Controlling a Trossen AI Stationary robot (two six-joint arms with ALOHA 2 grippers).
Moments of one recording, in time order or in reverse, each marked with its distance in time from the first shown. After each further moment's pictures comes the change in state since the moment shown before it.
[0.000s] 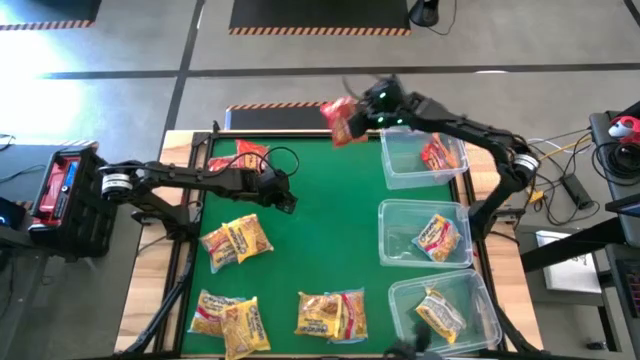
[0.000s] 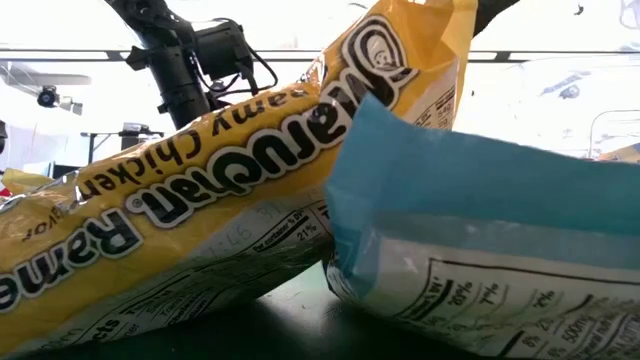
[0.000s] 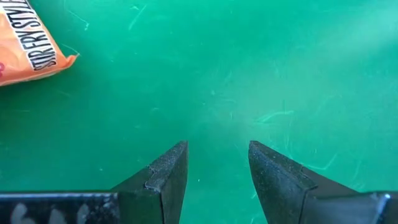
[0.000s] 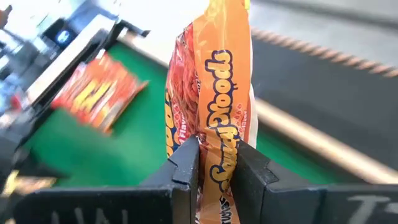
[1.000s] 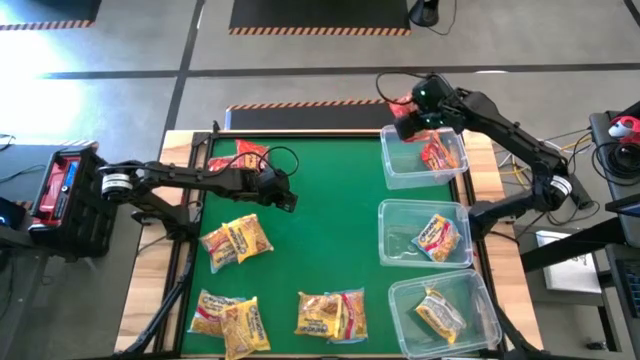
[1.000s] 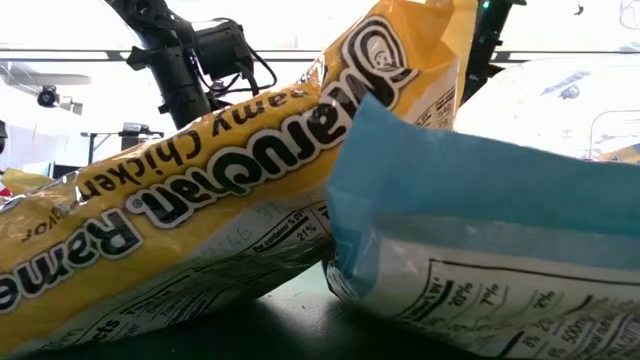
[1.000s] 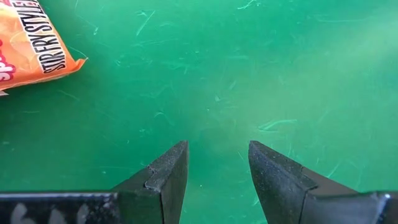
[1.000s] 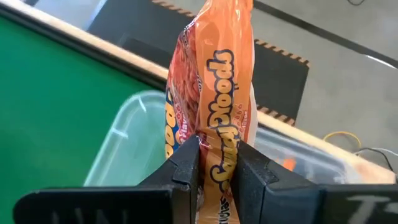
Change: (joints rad) left arm 0.000 0.000 0.000 0.002 -0.024 -0.023; right arm -0.087 -0.268 0.001 -0.606 0.369 -0.118
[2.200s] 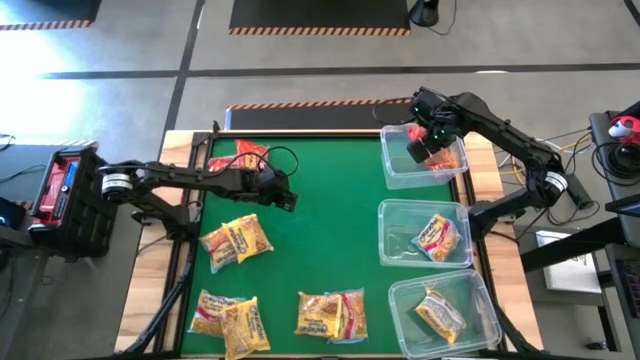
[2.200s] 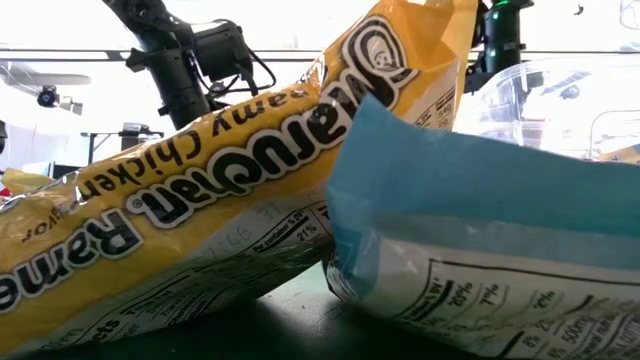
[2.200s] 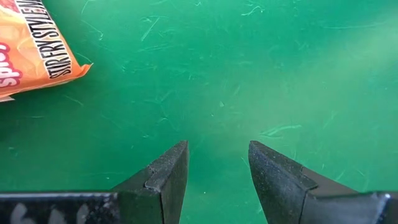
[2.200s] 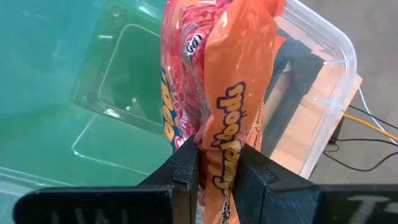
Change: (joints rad) left arm 0.001 0.000 -0.014 0.023 -0.023 0.001; right arm -0.010 0.056 -0.031 -0.365 0.000 -0.012
